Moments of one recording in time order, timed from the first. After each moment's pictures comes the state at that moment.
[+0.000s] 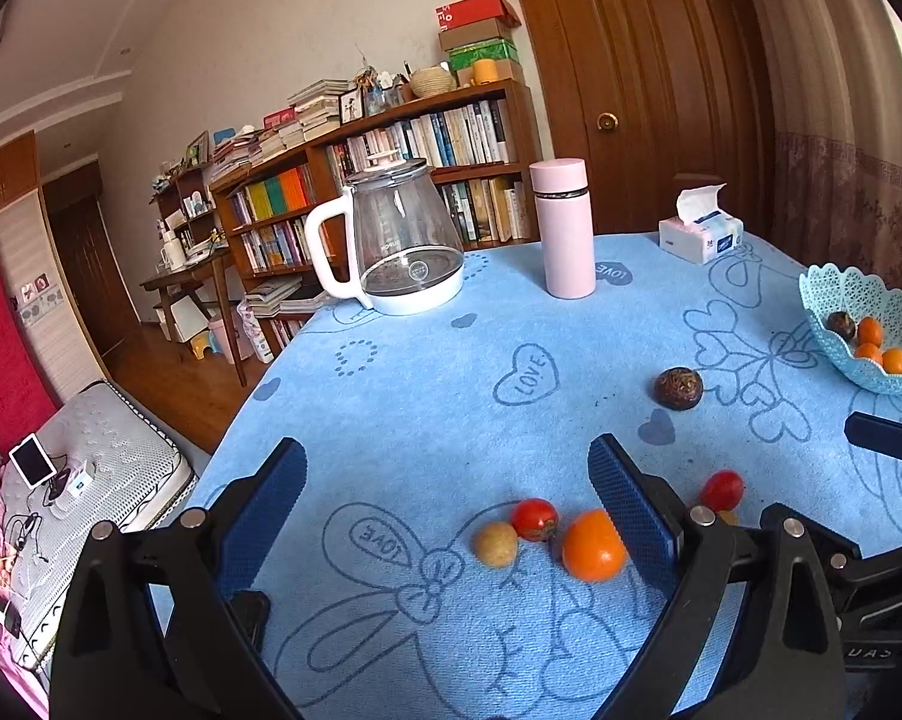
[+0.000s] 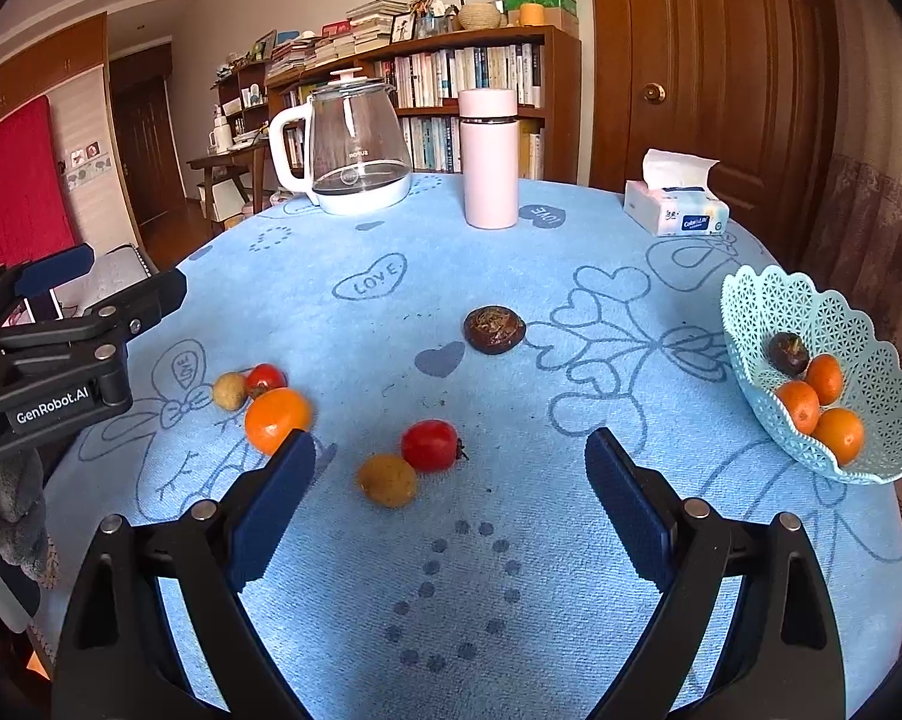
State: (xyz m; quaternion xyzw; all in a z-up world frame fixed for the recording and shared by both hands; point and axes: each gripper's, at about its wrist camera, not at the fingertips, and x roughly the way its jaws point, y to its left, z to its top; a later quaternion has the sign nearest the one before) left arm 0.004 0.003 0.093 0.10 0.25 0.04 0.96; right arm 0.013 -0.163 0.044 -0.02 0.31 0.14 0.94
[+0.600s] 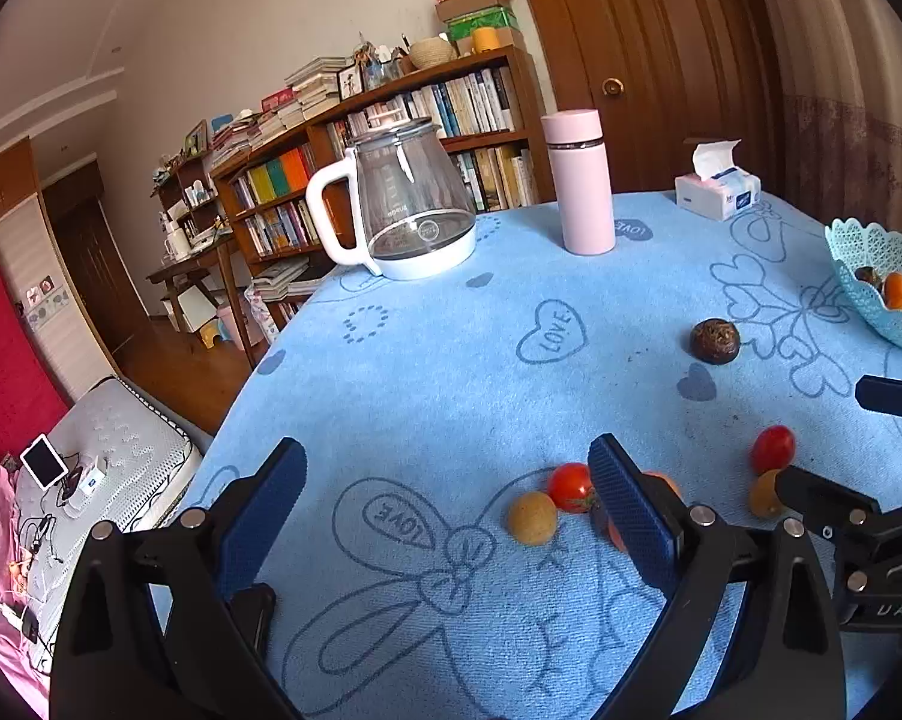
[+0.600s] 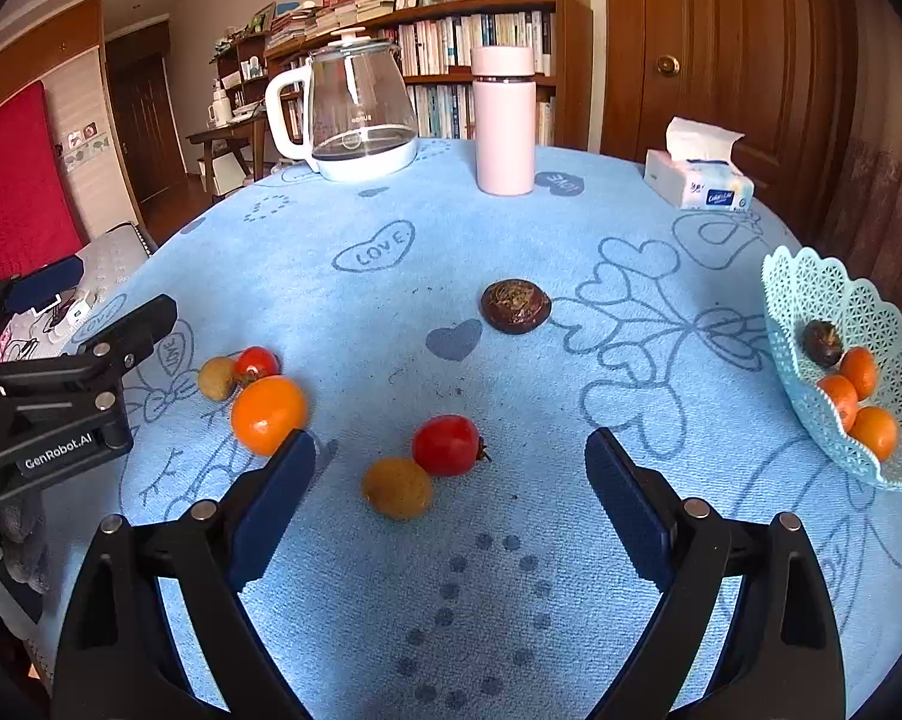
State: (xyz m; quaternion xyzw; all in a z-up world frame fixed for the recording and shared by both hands) left arm 0.020 0.016 0.064 0.12 0.28 0.06 0.95; right arm 0.039 -0.148 0.028 -0.03 0.35 0.14 0.93
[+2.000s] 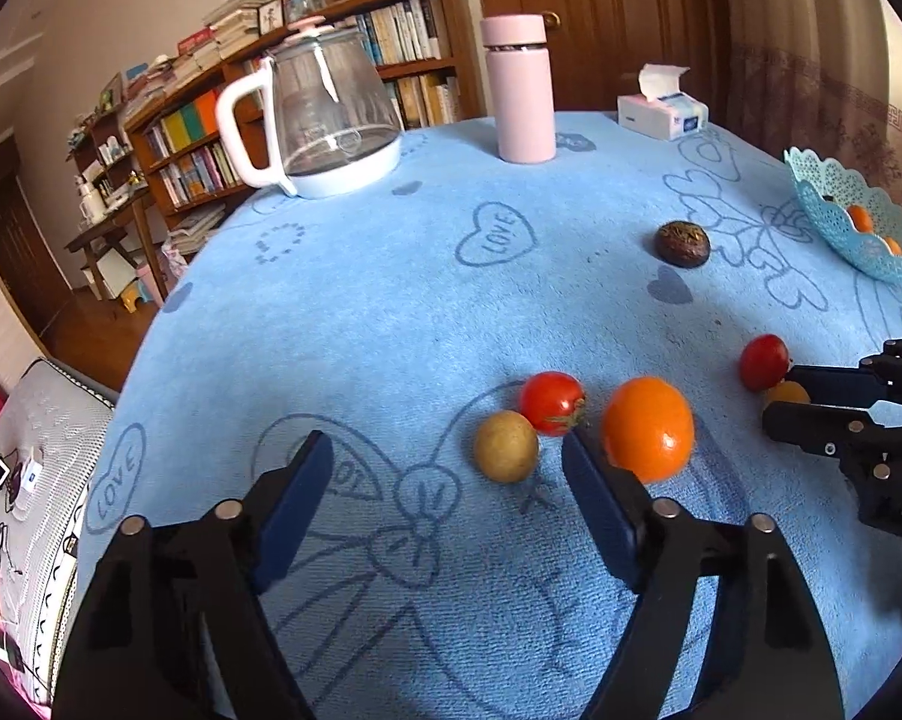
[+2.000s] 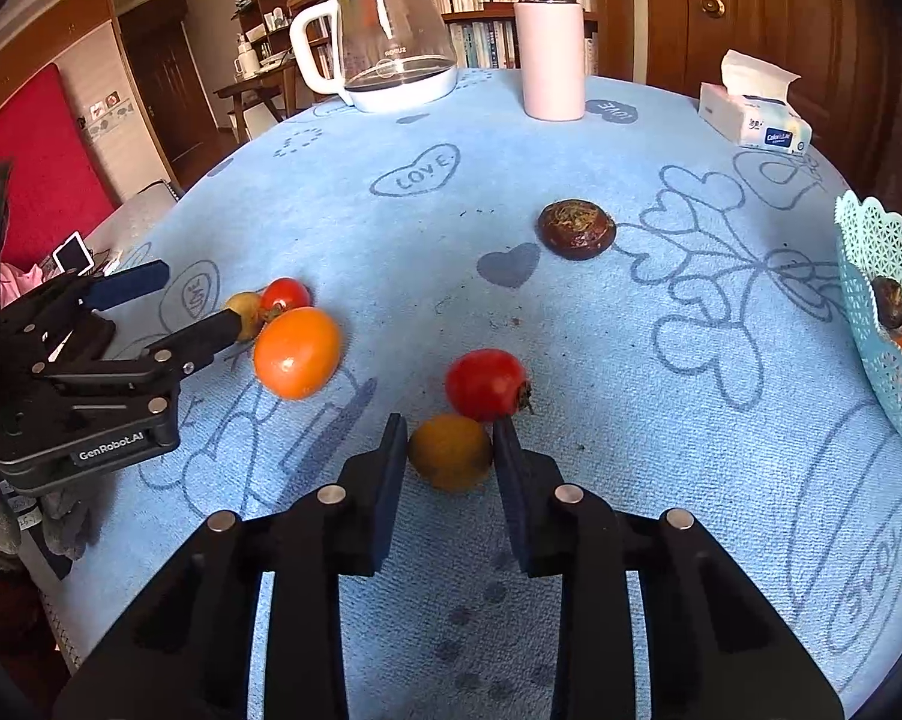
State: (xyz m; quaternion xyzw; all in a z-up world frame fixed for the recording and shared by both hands) left arm 0.042 0.036 0.025 0.11 0.37 -0.05 0.92; right arm 0.049 -0.137 0.005 -0.02 0.42 0.19 0.89
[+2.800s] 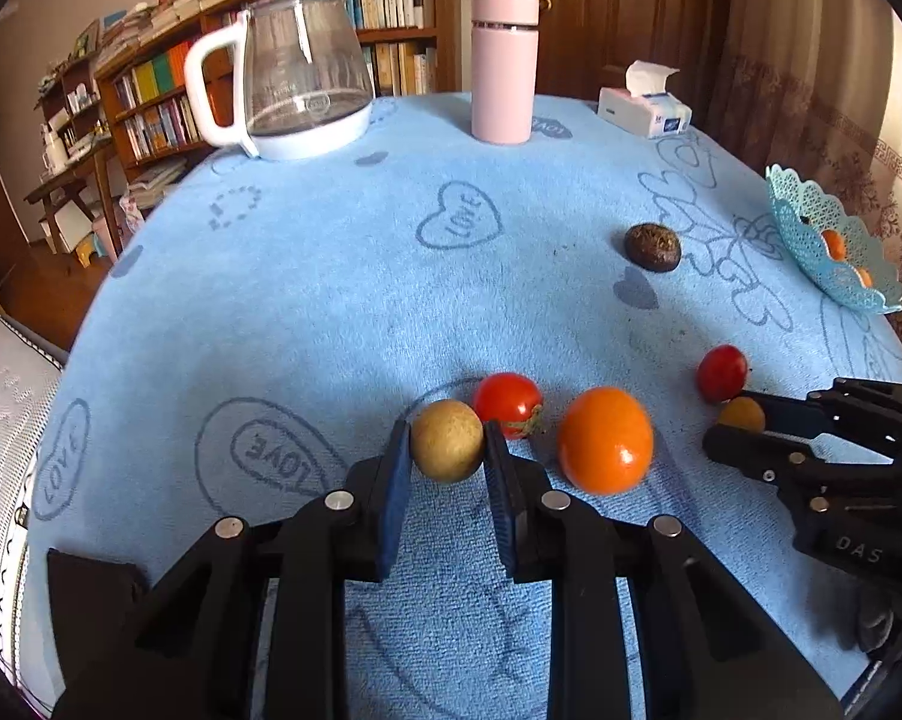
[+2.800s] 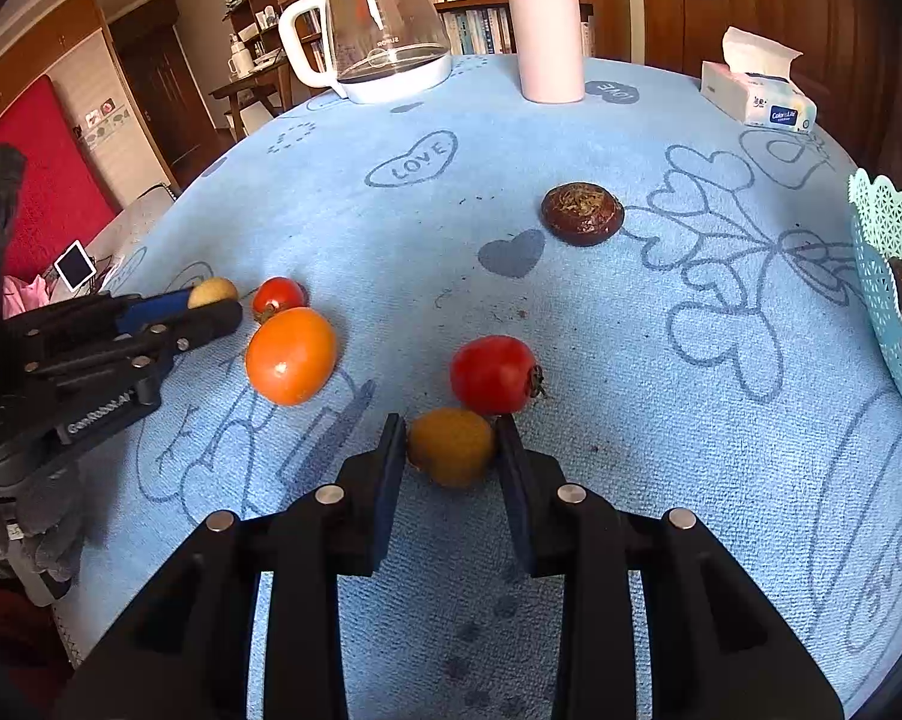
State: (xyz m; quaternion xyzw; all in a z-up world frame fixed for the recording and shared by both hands) left arm 0.051 0.035 0.031 0.06 0.40 -0.09 0.91; right arm 0.056 -0.138 0.001 0.00 0.43 0.19 0.88
